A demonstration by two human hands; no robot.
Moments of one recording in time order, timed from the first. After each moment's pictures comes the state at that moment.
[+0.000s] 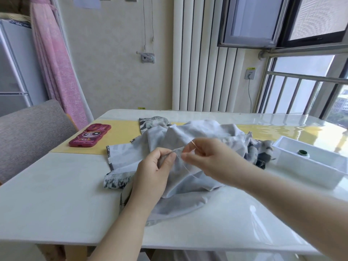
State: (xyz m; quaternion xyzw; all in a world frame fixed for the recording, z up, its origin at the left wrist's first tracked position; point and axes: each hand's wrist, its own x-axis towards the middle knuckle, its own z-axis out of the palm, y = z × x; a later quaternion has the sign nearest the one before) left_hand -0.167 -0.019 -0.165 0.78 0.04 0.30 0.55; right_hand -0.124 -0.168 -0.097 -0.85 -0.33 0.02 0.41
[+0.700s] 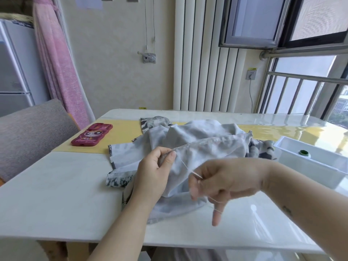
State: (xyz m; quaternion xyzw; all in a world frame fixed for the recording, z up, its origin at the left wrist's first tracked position) left_hand -0.166 -0.018 -0.163 0.78 0.04 0.31 0.54; right_hand -0.121 -0.190 -0.092 -0.68 -0.34 0.50 0.41
